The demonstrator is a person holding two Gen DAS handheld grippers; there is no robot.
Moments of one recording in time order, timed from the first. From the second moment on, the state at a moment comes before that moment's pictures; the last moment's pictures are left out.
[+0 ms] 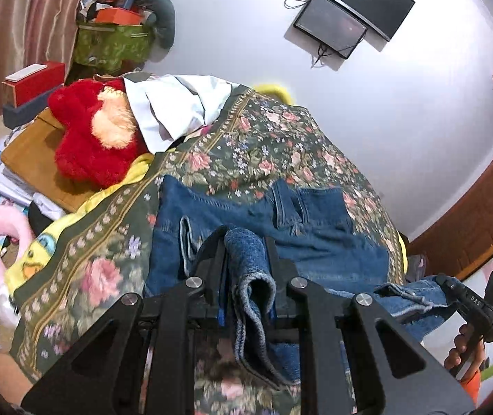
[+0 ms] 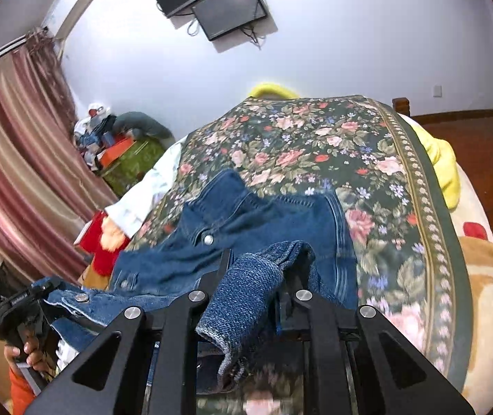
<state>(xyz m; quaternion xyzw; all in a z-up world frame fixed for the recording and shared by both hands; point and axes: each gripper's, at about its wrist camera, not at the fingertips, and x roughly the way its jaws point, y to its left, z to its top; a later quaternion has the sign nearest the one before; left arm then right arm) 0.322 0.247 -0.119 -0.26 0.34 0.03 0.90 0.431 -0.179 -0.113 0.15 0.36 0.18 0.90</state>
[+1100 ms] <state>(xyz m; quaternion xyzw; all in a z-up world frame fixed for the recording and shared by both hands) 0.501 0.281 -0.254 -0.18 0.46 0.11 0.86 0.616 -0.113 -0.221 0.04 0.43 0.12 0.89</state>
